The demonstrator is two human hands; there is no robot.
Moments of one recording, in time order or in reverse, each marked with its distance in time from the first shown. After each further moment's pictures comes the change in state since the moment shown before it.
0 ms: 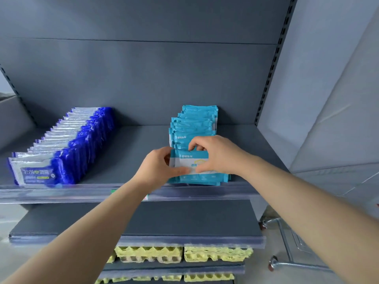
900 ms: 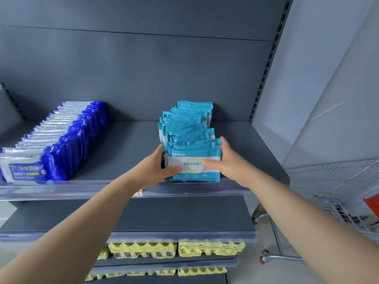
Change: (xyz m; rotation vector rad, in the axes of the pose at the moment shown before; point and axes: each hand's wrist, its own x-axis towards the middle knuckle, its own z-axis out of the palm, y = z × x) left_hand 0.004 -0.020 -0.001 -0.054 -0.298 -0.087; right_hand -0.025 0.041 0.035 0.716 -0.006 0.452
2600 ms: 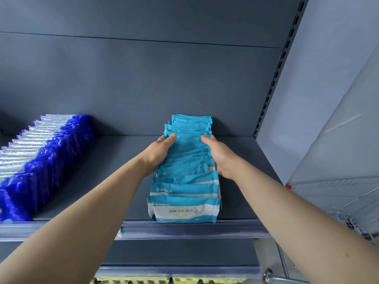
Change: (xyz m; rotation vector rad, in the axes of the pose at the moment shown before) left_hand 0.136 0.020 -0.020 -0.590 0.122 -0.207; right_hand 0.132 -0.008 -0.026 0.529 -0.091 0.119
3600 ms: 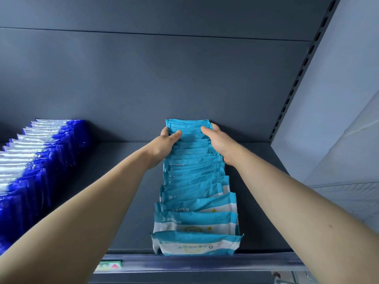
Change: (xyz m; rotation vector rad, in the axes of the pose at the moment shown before) left_hand 0.047 0.028 -0.008 0.044 -0.072 0.014; right_hand 0.065 -0.036 0.002 -0.135 0.096 -0.082
